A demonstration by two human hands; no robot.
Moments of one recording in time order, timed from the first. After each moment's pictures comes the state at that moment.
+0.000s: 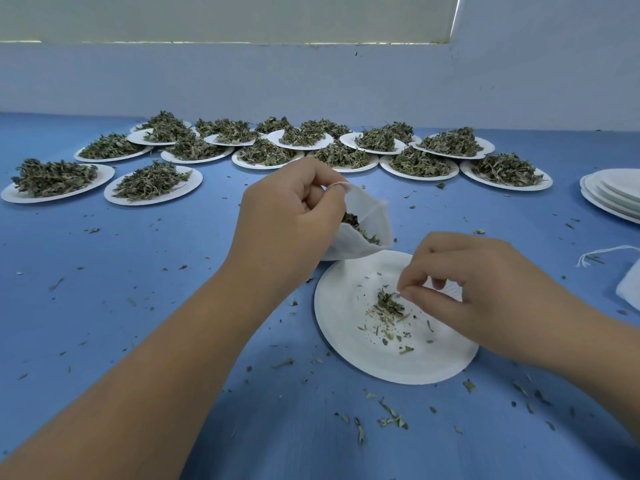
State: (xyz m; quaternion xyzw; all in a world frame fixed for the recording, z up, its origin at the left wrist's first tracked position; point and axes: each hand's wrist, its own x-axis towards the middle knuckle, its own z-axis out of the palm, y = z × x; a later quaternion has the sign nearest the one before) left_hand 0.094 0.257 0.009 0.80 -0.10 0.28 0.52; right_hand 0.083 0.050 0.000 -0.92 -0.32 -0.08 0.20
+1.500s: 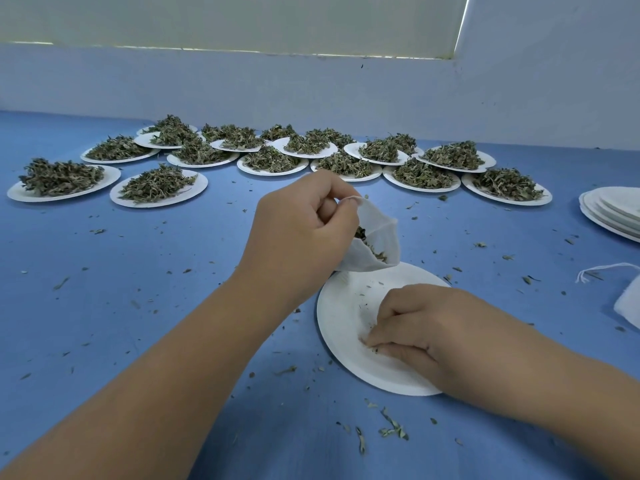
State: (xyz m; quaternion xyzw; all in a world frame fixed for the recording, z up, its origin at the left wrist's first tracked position) left_hand 0.093 0.255 0.008 0.80 -0.13 0.28 0.51; right_hand 0.070 0.072 -0.010 -0.90 -0.42 0.01 0.10
